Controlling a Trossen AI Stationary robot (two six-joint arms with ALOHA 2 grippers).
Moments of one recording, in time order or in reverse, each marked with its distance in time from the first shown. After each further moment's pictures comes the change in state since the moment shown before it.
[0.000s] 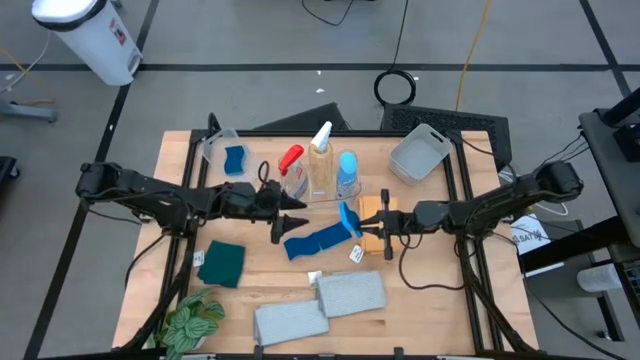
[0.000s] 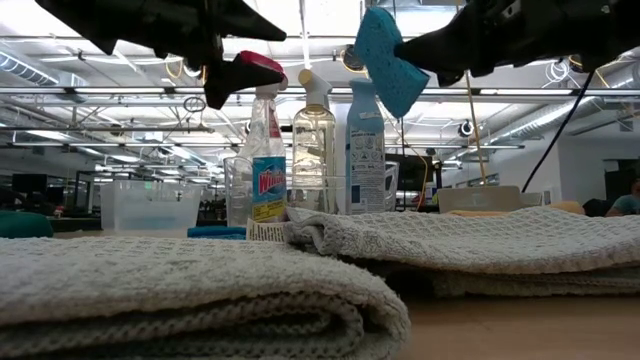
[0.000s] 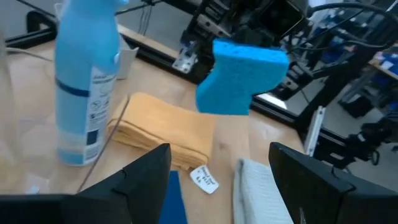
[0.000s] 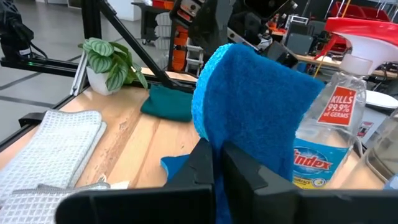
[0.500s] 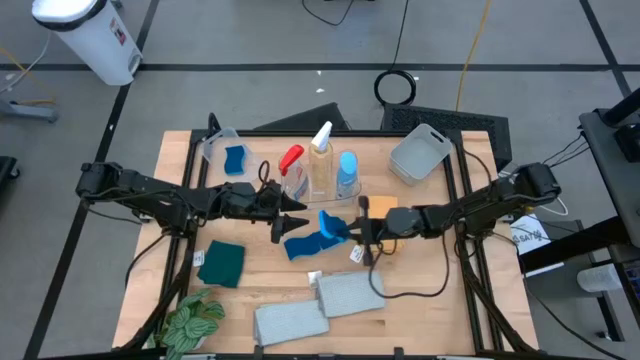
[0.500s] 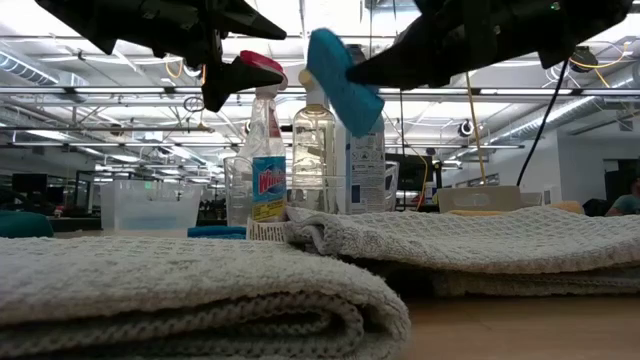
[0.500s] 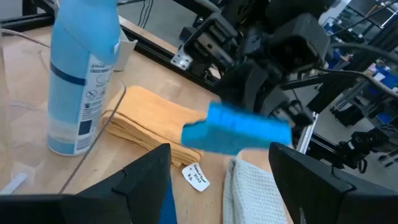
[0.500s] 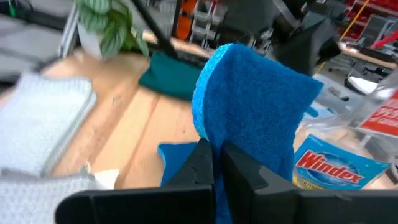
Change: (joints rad) left arm -0.010 0.001 0.000 -0.003 0.004 -0.074; right arm 0.000 0.251 0.201 -0.083 -0.001 -0.080
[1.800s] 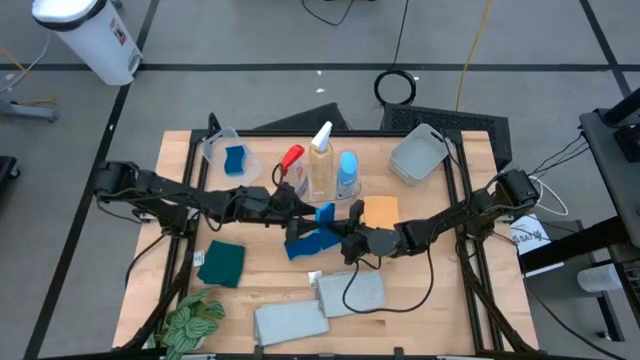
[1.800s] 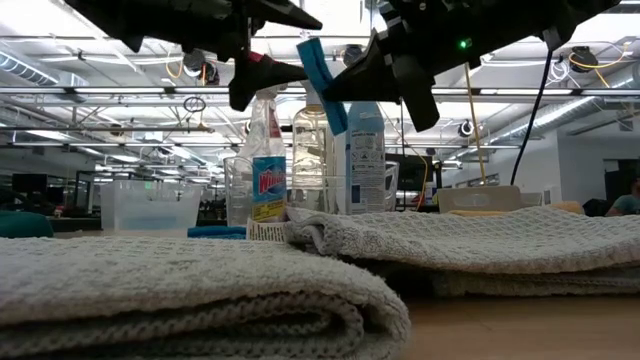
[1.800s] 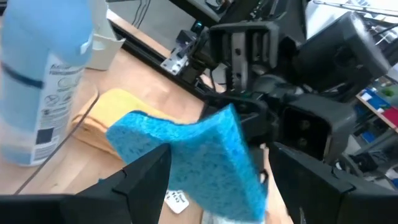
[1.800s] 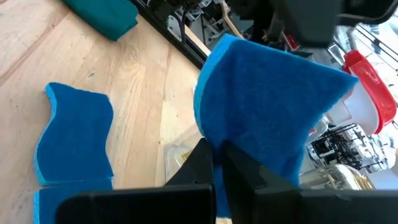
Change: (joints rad) left arm -0.023 0.162 0.109 0.080 -0.023 -0.098; right arm 0.109 0.194 0.168 -0.036 0.505 -0.469
